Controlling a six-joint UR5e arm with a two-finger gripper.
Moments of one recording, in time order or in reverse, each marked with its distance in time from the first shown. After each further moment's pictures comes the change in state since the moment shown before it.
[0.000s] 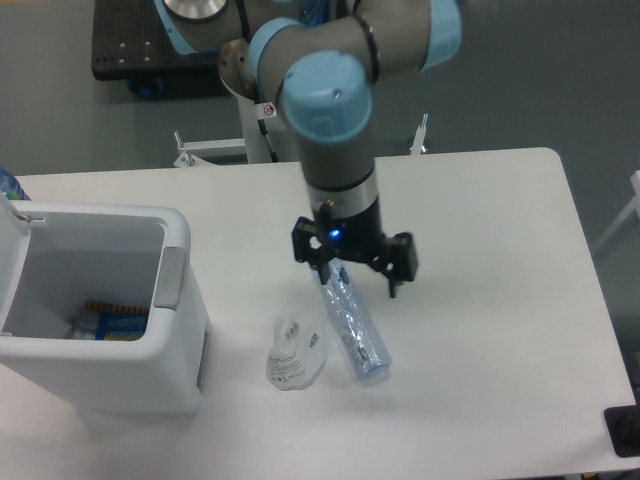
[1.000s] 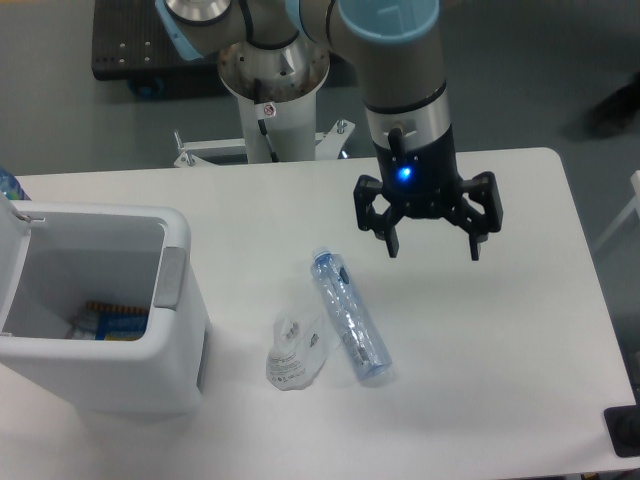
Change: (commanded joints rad) arm 0.149 0.041 0.215 -0.009 0.003 0.017
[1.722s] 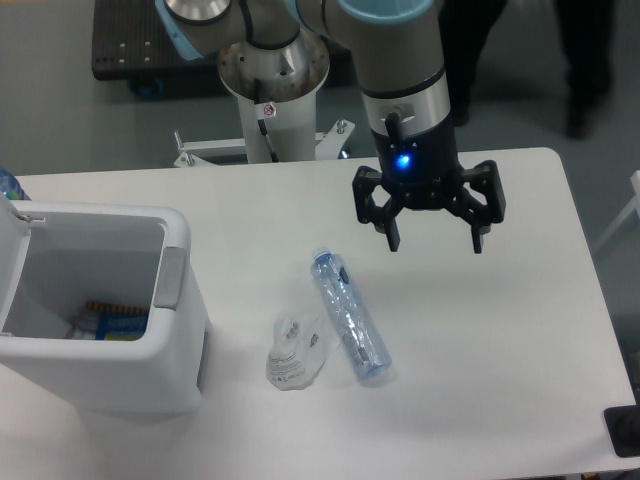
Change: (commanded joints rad) arm 0.011 0.031 0.026 -0.003 -0.002 0.018
